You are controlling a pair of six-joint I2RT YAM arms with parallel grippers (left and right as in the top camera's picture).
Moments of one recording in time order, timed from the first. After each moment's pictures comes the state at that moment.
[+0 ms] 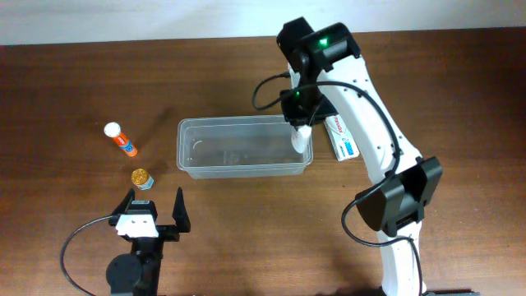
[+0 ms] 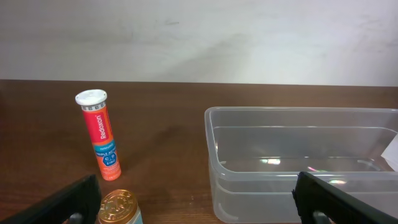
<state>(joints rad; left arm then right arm) 0.01 0.01 0.03 -0.12 0.04 -0.05 0.43 2.22 2.37 -1.69 -0.05 0.30</state>
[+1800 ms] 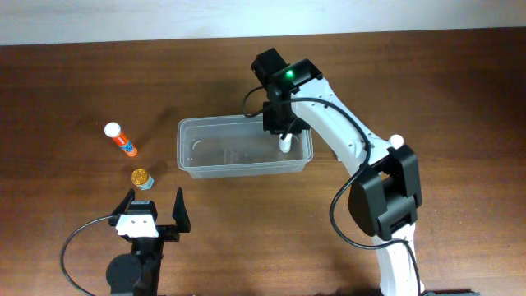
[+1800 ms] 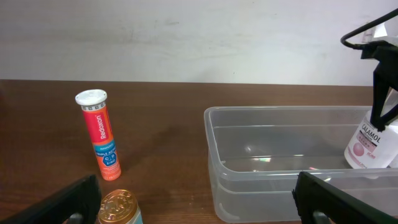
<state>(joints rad) 0.01 0.01 0.03 -0.12 0.04 -0.05 0.50 2.22 2.03 -1.24 0.06 0.52</state>
